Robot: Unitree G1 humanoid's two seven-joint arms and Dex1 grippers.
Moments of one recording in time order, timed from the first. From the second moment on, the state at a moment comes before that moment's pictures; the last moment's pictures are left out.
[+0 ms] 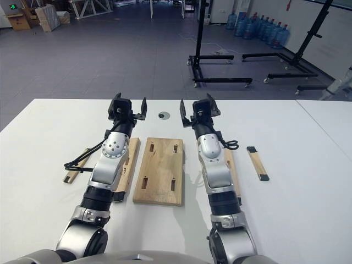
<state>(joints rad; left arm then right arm) -0.45 -0.05 -0.08 0.11 0.16 0.09 0.10 -0.39 -0.06 0.03 0.00 -0.10 0.15 0.00</state>
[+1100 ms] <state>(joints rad) -0.35 -0.09 -0.13 0.04 0.15 0.05 0.10 -0.07 -0.52 -0.45 0.23 0.28 0.54 0.41</state>
